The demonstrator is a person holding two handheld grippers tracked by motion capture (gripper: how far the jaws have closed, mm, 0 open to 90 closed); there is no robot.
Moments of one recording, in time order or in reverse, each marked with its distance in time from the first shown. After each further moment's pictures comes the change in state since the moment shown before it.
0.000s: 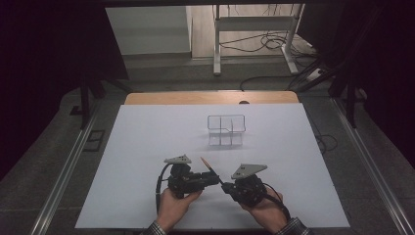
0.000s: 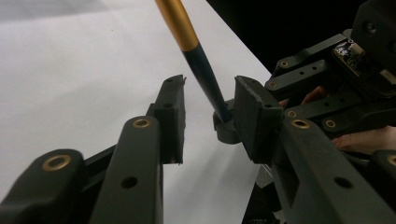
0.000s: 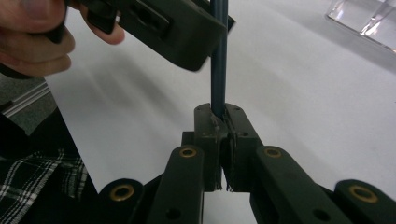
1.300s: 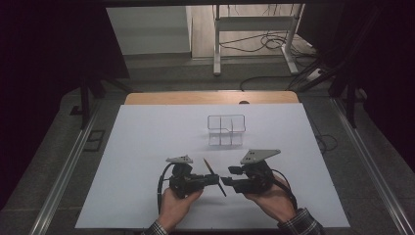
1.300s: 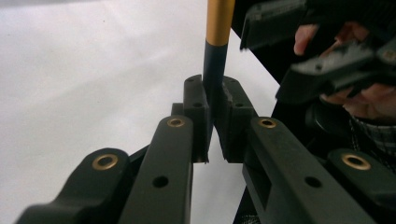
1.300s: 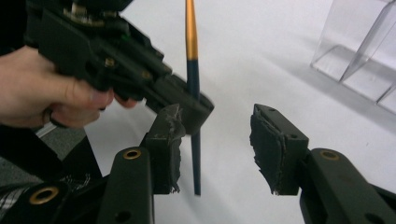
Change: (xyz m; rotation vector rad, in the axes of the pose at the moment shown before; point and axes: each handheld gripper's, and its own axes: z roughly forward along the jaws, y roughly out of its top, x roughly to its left) left arm -0.002 0.002 0.002 0.024 -0.020 -0.016; right arm -0.020 0.030 -0.031 -0.104 0.078 0.017
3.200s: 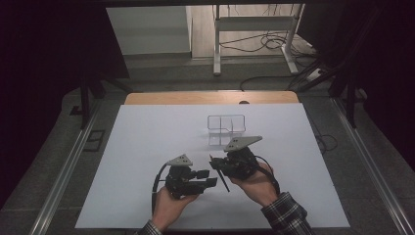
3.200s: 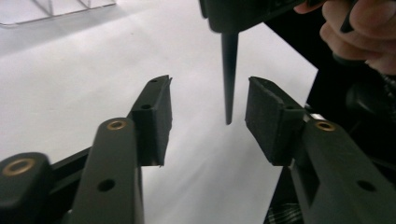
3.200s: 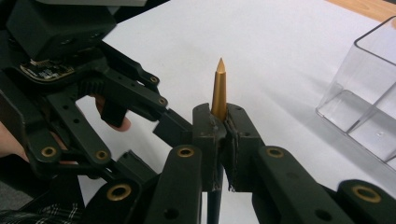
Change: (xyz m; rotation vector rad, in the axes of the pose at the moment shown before) left arm -0.012 0.003 -0.013 0.028 0.156 0.154; right arm 0.000 0.037 0.028 -0.012 0.010 -0.062
